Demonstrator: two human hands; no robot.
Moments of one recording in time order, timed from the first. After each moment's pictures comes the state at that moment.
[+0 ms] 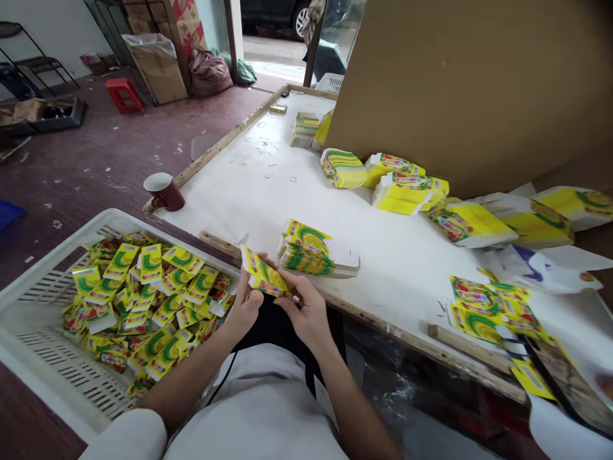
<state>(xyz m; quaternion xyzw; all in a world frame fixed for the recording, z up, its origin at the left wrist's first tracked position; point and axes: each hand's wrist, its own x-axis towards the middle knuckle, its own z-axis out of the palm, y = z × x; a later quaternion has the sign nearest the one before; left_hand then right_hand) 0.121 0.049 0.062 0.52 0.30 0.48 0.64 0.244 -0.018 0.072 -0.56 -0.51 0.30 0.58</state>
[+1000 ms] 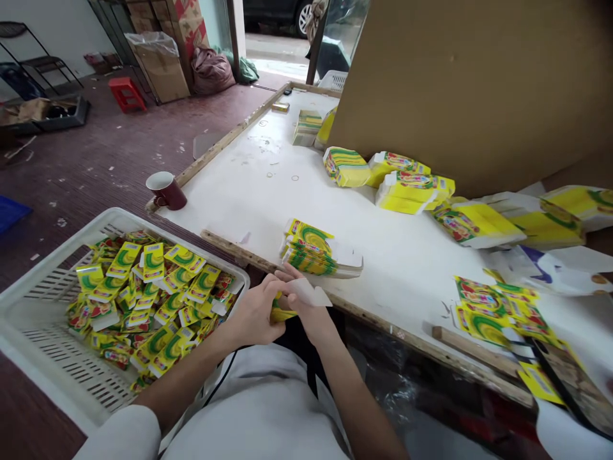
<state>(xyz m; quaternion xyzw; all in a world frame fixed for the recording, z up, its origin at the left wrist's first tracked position) 0.106 0.045 0.079 0.88 0.23 0.26 0.33 0.247 -0.020 0.051 -0.45 -0.36 0.54 0.61</state>
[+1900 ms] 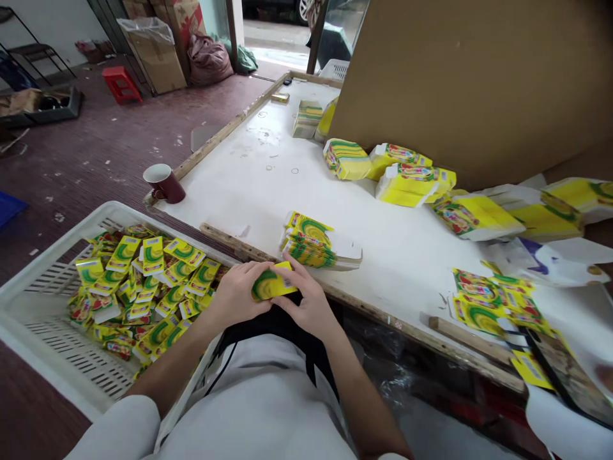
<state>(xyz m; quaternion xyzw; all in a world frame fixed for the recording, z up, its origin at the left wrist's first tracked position) 0.085 0.068 0.093 0.90 0.32 0.20 0.22 0.267 -0.019 0.084 -0.55 -0.63 0.27 0.48</state>
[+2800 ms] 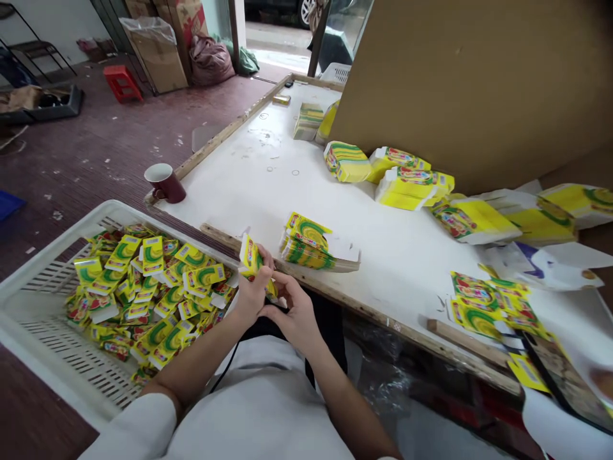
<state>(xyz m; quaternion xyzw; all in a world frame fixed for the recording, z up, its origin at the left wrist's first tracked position) 0.142 0.053 0.082 0.49 0.31 0.53 0.62 0.226 -0.023 0.069 -0.53 -0.50 0.37 0.58</state>
